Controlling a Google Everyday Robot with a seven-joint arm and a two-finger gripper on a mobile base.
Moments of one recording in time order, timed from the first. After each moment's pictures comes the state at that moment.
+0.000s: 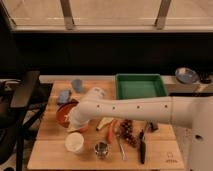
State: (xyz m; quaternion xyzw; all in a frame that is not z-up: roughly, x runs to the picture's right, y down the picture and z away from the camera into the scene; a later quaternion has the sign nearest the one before) arm -0.166 0.183 0.722 -0.27 -0.31 -0.06 0.91
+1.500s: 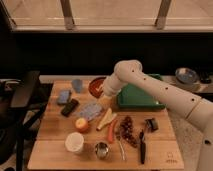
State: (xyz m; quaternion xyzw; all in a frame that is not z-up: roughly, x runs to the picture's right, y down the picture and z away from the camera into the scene) arm -0.008 0.045 0.787 -0.25 -0.27 0.00 0.93
